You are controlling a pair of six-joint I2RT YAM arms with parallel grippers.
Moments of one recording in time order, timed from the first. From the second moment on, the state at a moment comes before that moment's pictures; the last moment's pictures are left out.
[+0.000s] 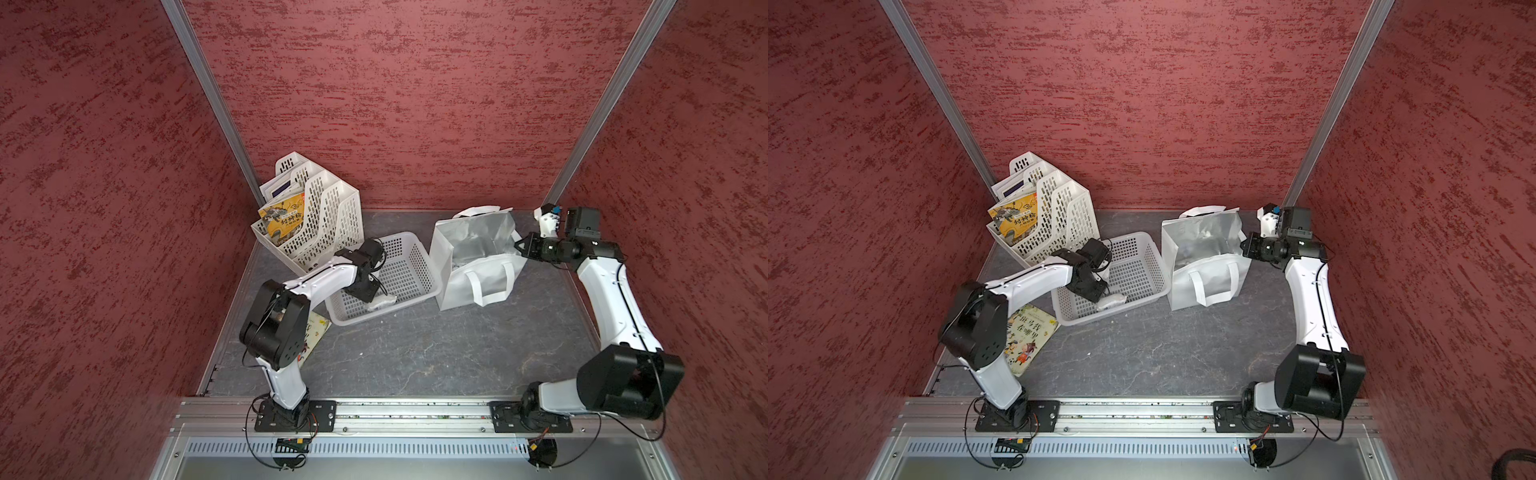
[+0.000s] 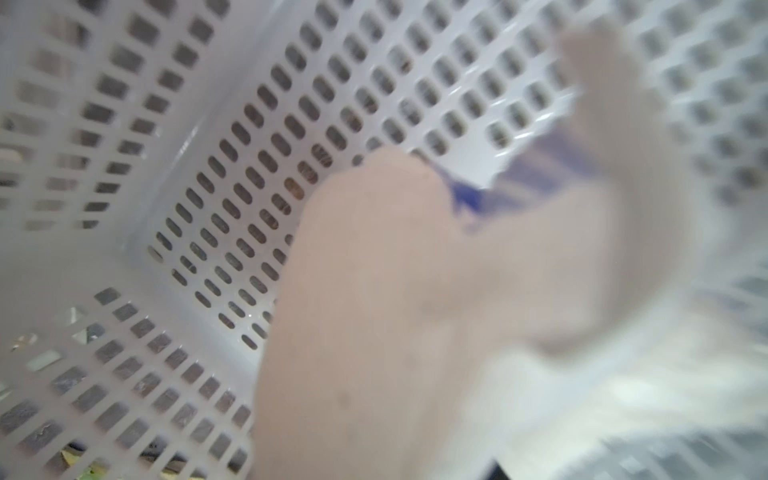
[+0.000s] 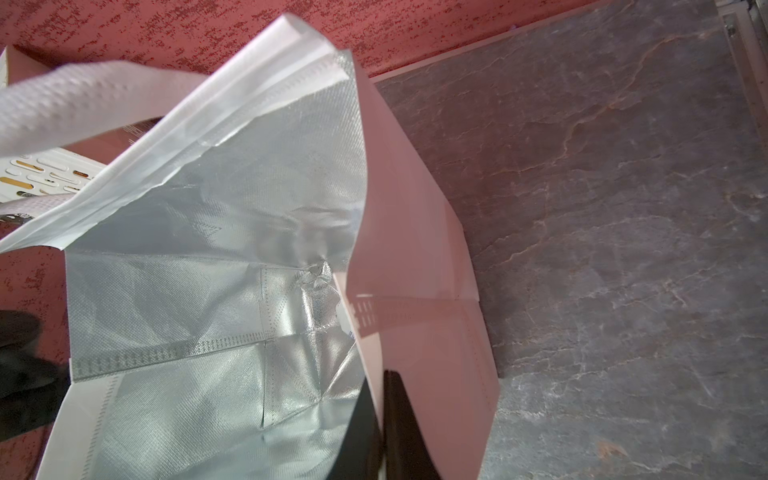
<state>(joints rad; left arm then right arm) -0.50 1.70 1.25 -0.83 -0.06 -0.05 -0.20 1.41 1.36 -0.79 -0.51 0.09</state>
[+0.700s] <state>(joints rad) -0.93 2.04 2.16 -0.57 0.13 0.02 -0.20 1.36 1.31 -0.76 -0.51 0.10</state>
